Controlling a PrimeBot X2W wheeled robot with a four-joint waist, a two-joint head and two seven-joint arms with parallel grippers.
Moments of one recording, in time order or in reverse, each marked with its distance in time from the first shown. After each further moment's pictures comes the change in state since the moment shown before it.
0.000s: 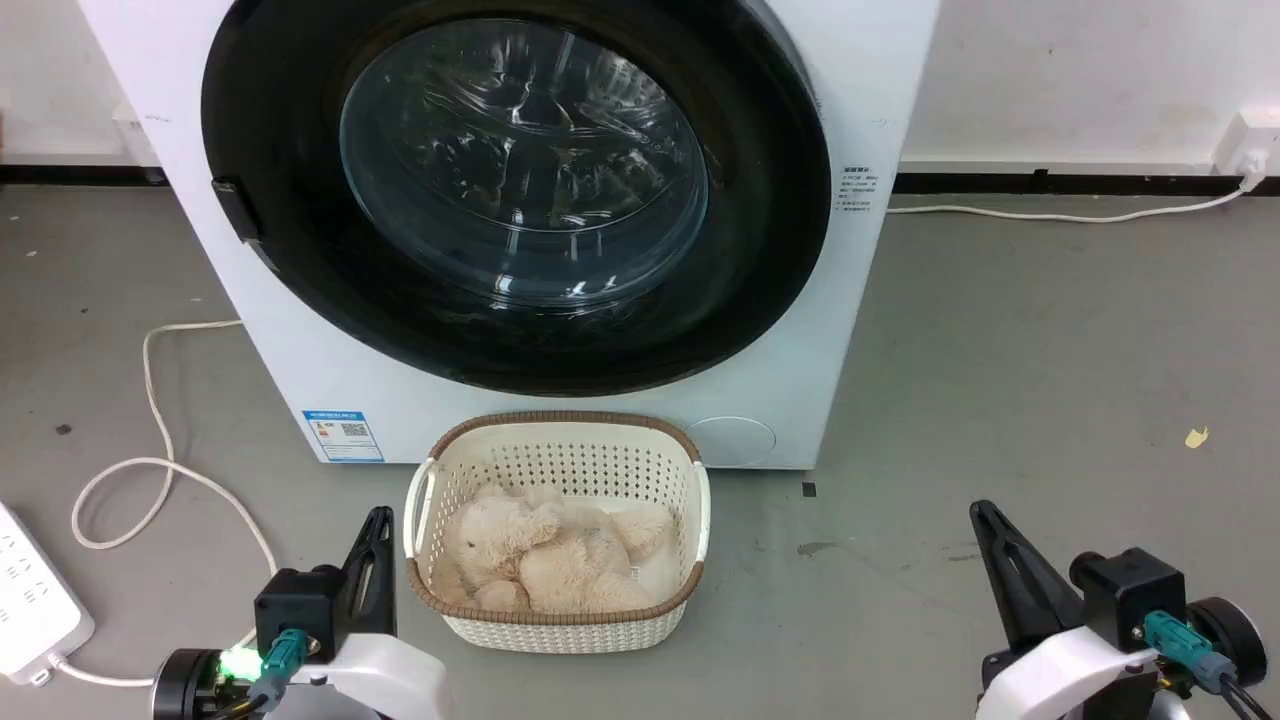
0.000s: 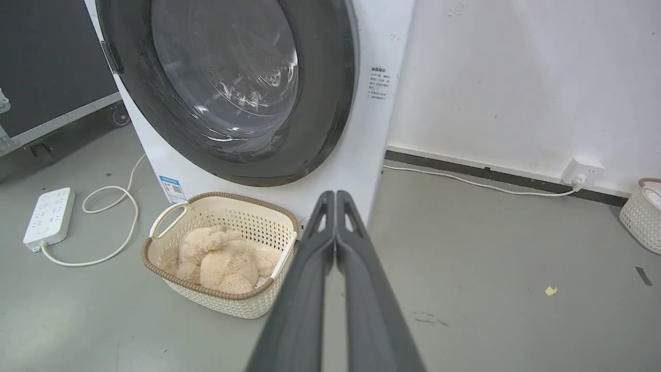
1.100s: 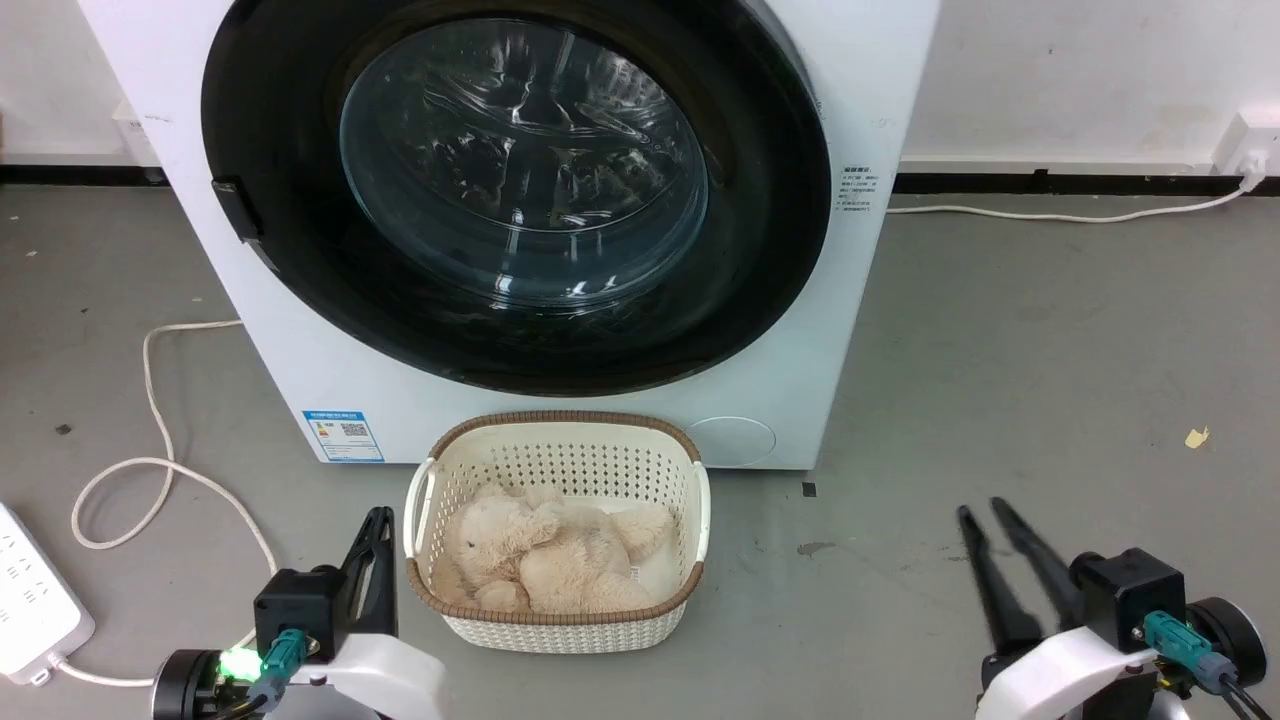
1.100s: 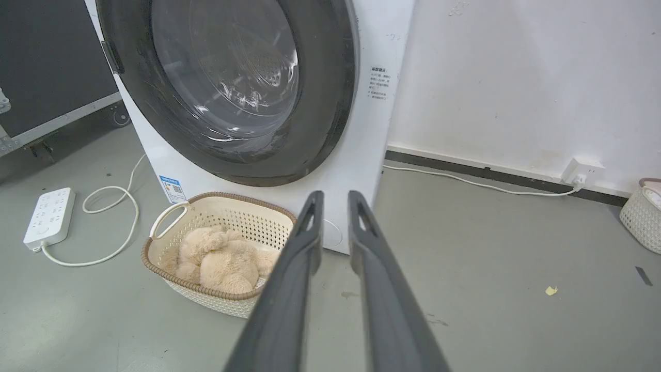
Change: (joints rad) left arm 0.000 0.000 0.000 0.000 -0.002 0.001 0.000; right arm 0.000 0.000 0.001 0.000 0.001 0.000 0.000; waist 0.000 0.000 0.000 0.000
